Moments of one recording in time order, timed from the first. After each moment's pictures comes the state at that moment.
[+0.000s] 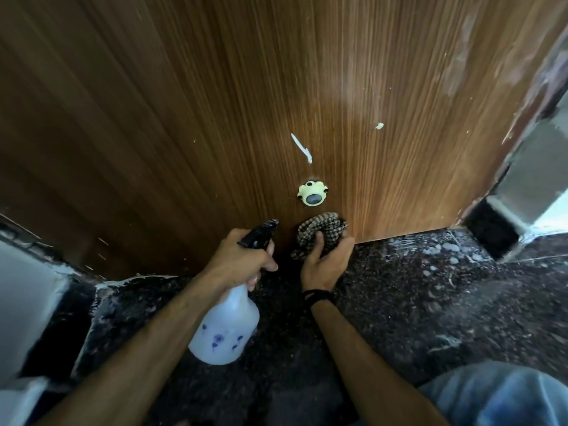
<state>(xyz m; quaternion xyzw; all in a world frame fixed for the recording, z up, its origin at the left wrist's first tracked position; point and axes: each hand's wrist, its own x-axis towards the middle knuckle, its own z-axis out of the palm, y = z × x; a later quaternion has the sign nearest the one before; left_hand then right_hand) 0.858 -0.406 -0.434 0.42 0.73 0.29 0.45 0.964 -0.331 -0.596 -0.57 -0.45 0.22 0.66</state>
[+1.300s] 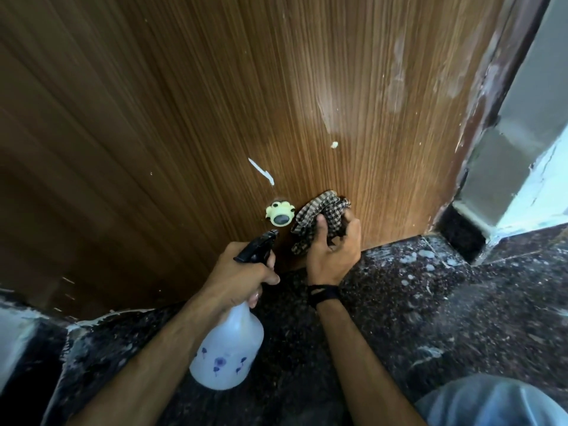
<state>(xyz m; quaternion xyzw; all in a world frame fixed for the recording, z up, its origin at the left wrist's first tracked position) 0.907 -0.391 -0.426 0.44 0.70 0.31 0.47 1.020 -0.304 -0.534 -0.52 -0.38 0.15 0.75</state>
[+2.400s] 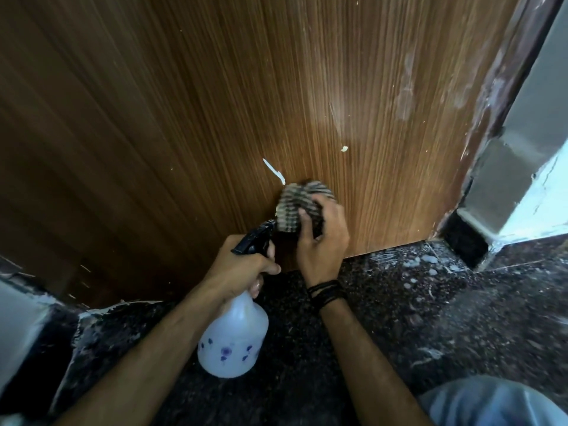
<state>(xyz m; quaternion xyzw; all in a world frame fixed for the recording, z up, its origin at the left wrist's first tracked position) 0.903 -0.401 -0.411 0.42 0.69 0.37 0.46 1.012 -0.321 -0.491 -0.47 -0.56 0.15 0.66</state>
